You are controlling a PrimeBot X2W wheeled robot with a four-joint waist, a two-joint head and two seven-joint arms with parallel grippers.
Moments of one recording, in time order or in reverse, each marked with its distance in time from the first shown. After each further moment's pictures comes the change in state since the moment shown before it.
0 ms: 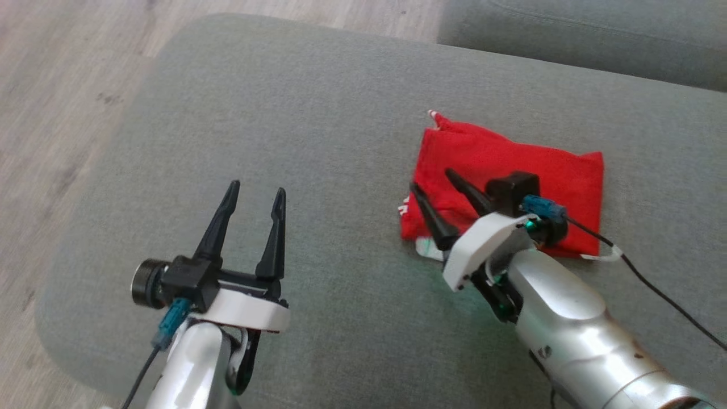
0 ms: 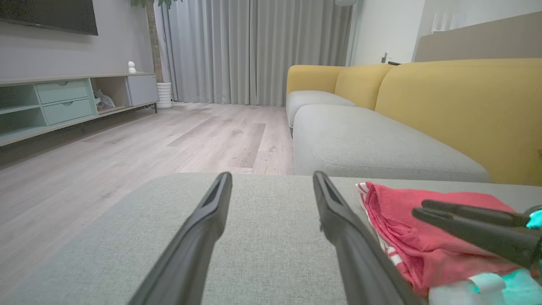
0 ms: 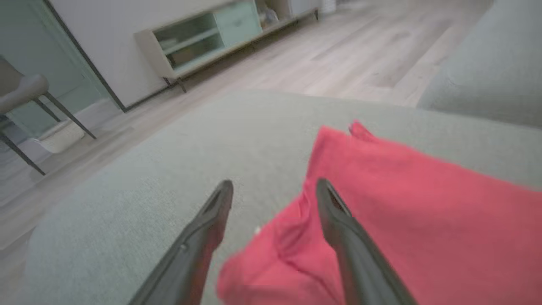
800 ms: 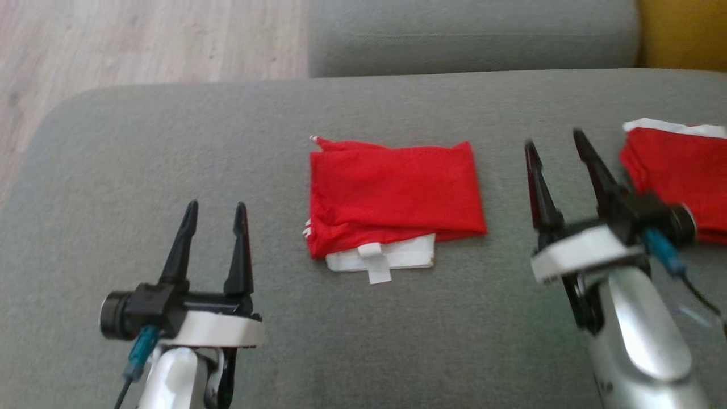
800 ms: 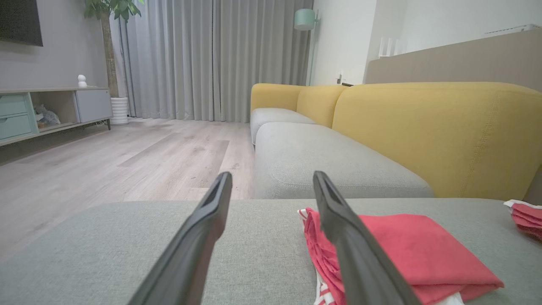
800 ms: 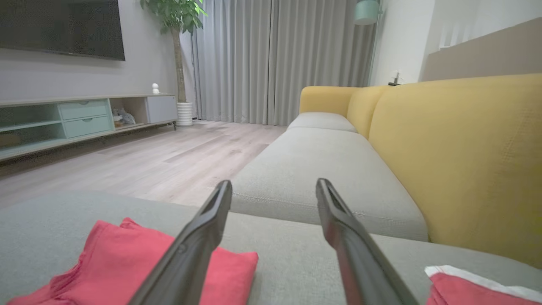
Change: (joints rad) left arm 0.099 0.001 0.090 -0.070 -0.001 0.050 0.000; right arm 0.300 0.003 -0.594 -0.518 -0.537 0.000 -0.057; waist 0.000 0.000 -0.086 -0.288
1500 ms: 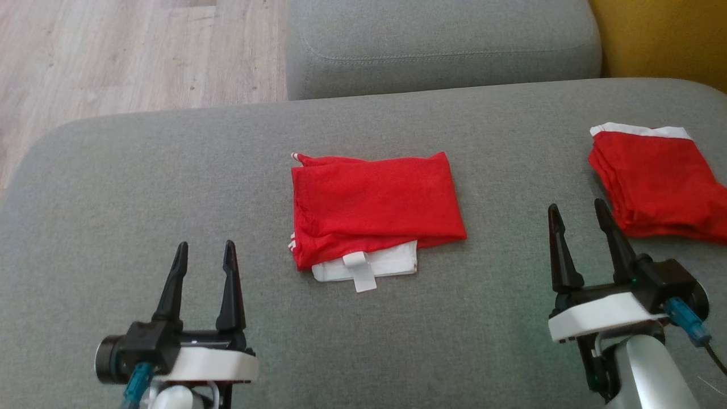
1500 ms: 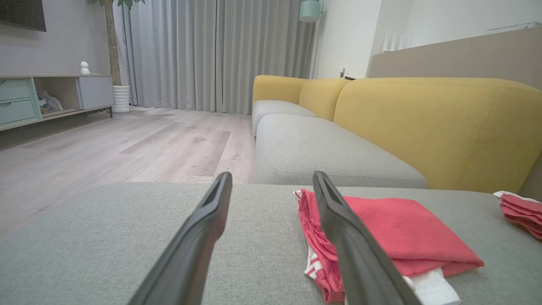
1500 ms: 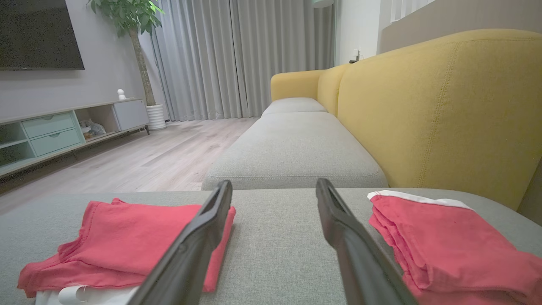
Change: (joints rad) left arm 0.118 0.000 0.021 -0.031 -0.026 0.034 0.000; right arm 0.230 0.013 -0.058 -0.116 0.076 0.000 0.000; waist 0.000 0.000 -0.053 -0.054
